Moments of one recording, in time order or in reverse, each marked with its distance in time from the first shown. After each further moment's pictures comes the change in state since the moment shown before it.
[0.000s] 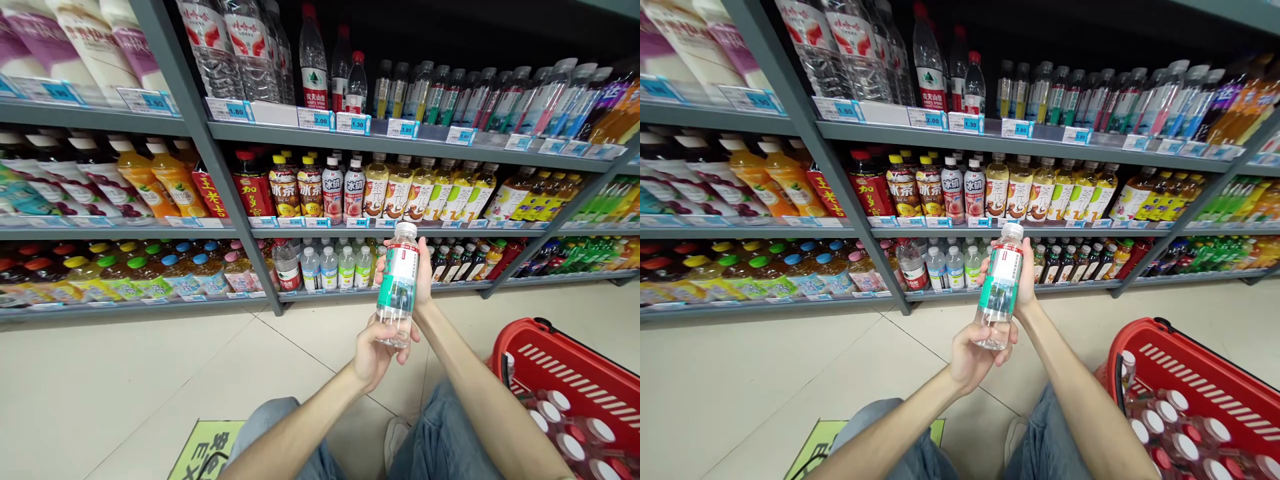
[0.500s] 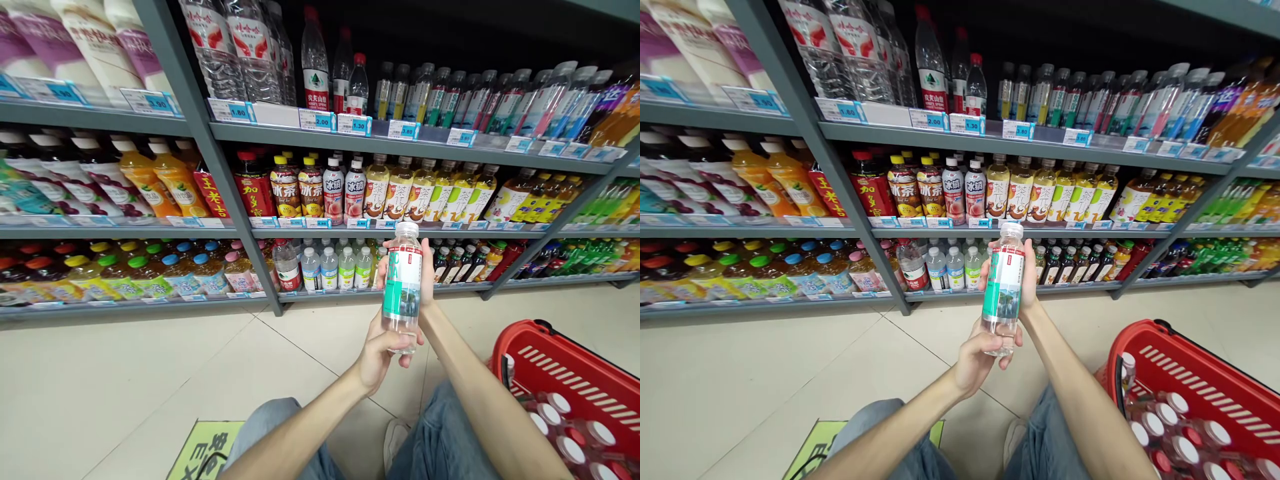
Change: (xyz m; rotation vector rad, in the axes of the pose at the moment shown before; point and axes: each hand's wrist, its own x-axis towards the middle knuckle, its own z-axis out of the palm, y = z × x) left_hand -0.001 -0.005 0.000 0.118 -0.030 0.045; right_hand -0.002 -0.002 -0.002 -0.106 -0.043 -0.054
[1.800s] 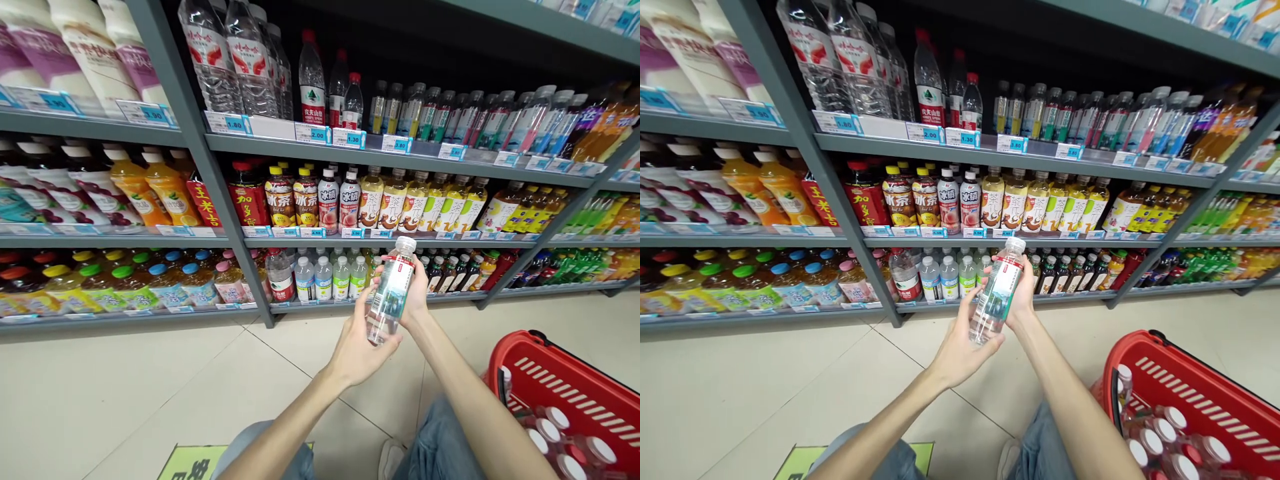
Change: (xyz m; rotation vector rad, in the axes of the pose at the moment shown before) left_hand 0.008 0.029 -0.026 0.874 0.144 0.212; right_hand 0.009 0.004 -0.011 0.091 0.307 0.036
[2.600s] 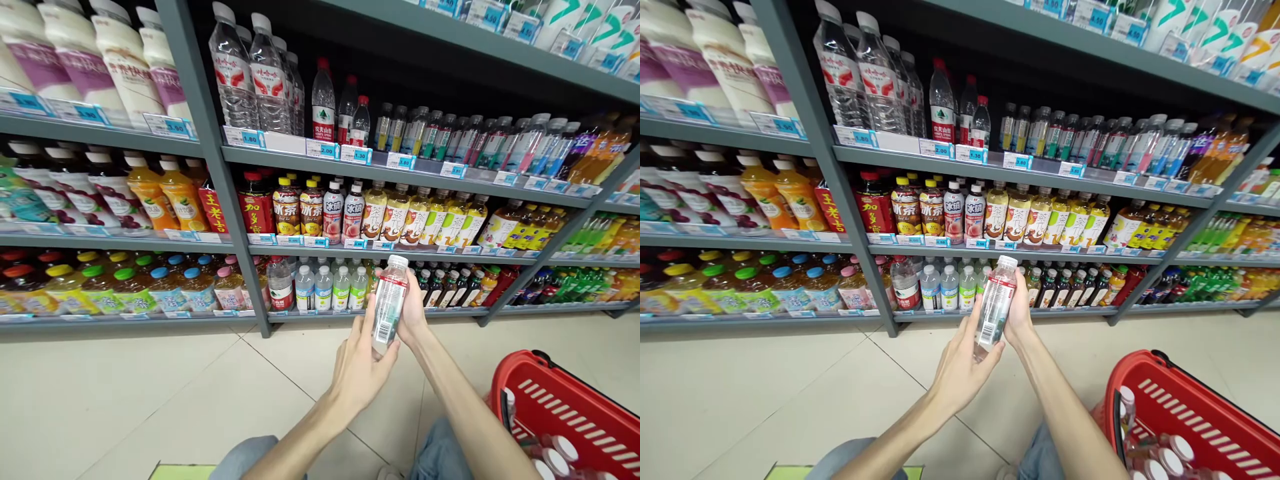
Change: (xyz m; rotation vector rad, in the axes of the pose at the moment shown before) left_hand -0.007 0.004 0.010 0.271 0.146 -0.044; right_hand -0.002 0.009 0.005 -0.135 0.058 0.009
